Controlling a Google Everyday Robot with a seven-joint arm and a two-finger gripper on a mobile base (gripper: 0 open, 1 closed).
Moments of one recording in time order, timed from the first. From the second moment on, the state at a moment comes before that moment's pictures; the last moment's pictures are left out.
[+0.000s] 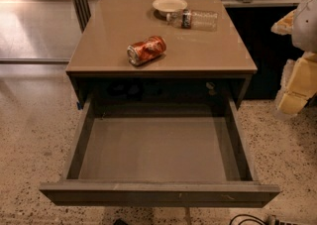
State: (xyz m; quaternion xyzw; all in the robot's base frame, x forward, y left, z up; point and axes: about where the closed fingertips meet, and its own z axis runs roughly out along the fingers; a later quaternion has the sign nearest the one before) arm 0.438 -0.217 0.976 -0.60 0.78 -0.03 0.16
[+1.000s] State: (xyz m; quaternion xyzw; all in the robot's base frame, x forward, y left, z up) arm 0.504 -0.197 0.932 -0.62 0.76 0.01 0.18
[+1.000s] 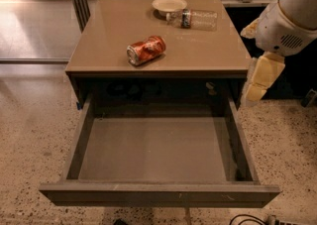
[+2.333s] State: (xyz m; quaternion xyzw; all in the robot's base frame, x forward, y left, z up) arm 0.667 -0.120 0.910 -0.68 0.69 0.00 0.25
